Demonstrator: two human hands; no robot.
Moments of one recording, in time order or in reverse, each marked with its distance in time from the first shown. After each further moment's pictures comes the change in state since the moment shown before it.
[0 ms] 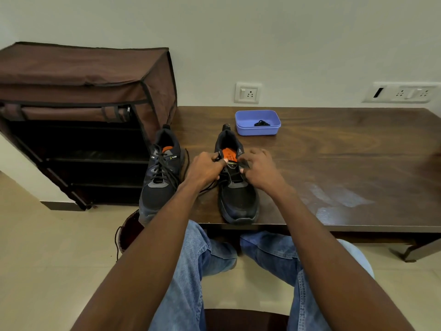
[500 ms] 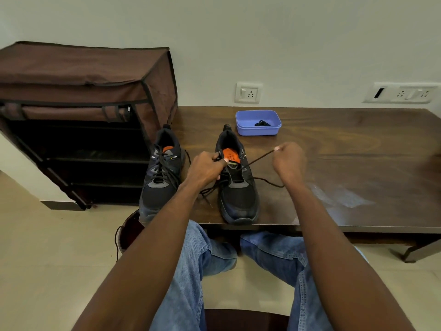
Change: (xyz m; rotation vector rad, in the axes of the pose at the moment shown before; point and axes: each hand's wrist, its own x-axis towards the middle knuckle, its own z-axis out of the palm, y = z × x) left_hand 0.000 -0.001 0.000 0.000 0.002 0.000; right_hand -0.014 0.010 -0.039 0.242 0.411 0.437
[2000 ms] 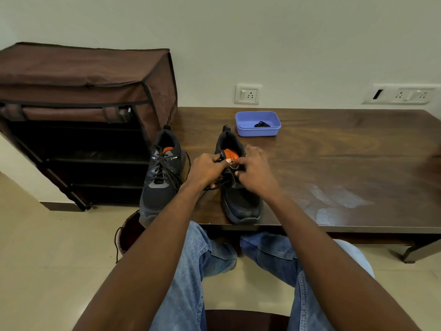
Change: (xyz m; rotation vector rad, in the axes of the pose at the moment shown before) left_hand -0.001 -0.002 0.002 -0.033 -0.012 0.001; right_hand -0.027 -0.009 0.043 -0.223 -0.357 -0.520
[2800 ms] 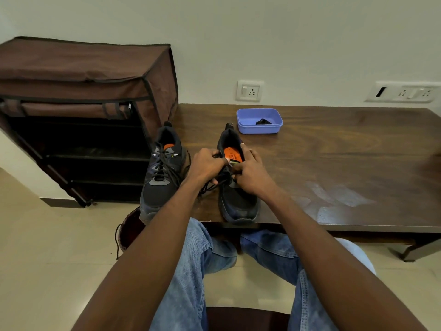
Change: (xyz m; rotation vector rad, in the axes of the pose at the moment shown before) left_hand 0.001 0.005 -0.003 -0.027 0.012 -0.036; right_hand -0.003 -0.009 0.003 -0.046 -0.185 0.003
